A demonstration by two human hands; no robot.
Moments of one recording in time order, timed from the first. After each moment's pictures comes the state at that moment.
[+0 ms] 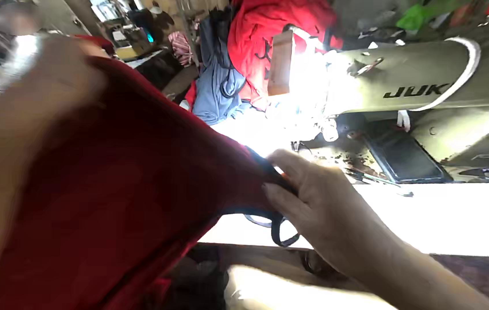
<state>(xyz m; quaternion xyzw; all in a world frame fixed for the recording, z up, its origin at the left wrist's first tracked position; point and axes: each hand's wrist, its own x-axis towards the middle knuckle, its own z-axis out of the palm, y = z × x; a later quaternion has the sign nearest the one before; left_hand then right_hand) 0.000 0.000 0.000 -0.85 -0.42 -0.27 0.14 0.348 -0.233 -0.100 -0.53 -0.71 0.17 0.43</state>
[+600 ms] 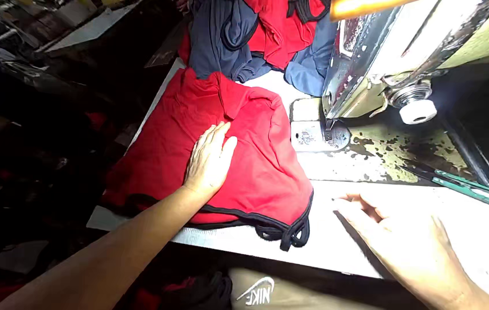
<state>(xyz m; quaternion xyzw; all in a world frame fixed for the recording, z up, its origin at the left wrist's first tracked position) 0.142 -0.053 -0.204 -0.81 -0.55 -0.18 -0.08 0.404 -0.226 -0.230 -0.69 -0.61 0.11 0.36</state>
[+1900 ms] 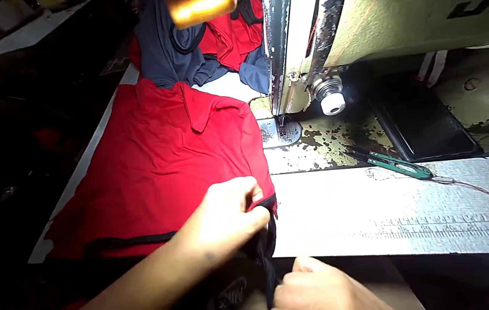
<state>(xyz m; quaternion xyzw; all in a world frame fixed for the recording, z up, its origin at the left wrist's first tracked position) 0.211 -0.152 -0.158 -0.80 -0.46 -0.11 -0.36 0.374 -0.280 -0.172 -0.36 -0.80 0.32 0.36</state>
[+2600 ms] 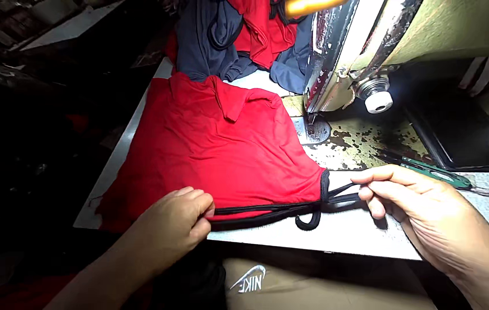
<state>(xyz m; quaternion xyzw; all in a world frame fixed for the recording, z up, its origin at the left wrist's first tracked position) 0.088 -0.148 -0.172 -0.91 -0.40 -0.06 -0.08 0.438 -0.238 -0.207 -0.55 -0.42 0.43 0.58</state>
